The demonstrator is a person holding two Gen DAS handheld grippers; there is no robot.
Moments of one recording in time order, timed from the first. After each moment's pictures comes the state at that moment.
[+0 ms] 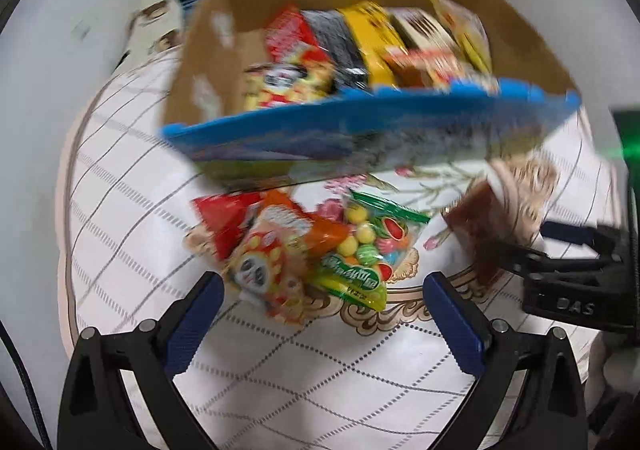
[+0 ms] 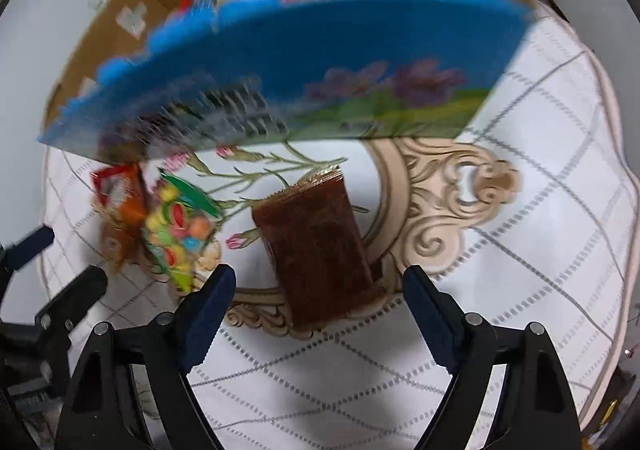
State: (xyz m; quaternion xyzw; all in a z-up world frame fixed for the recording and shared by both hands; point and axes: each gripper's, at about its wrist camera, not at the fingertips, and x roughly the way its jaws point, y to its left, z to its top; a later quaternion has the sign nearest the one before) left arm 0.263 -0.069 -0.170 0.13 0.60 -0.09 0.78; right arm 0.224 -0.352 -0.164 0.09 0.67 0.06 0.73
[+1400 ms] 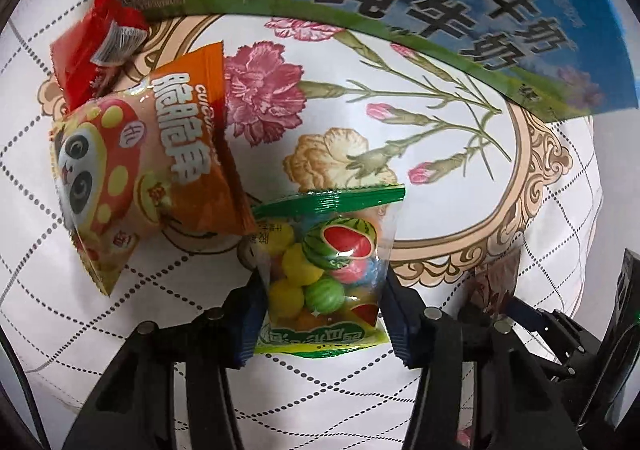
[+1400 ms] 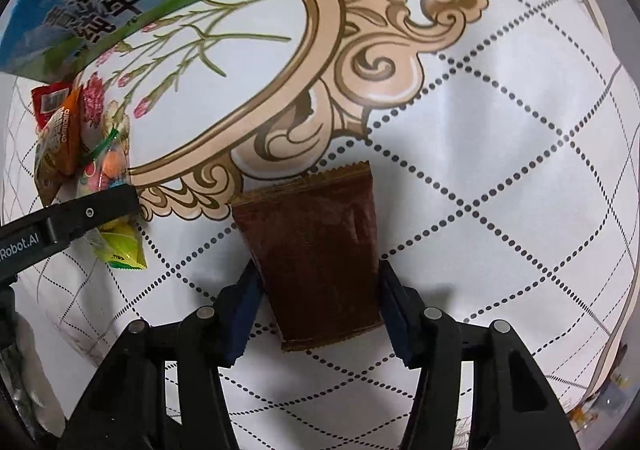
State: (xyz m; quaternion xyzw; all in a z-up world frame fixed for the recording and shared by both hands) left arm 0.236 -0.053 -0.273 -0.06 0.72 -0.09 0.69; right arm 0.115 -0.370 -0.219 0.08 0.73 0.02 0.68
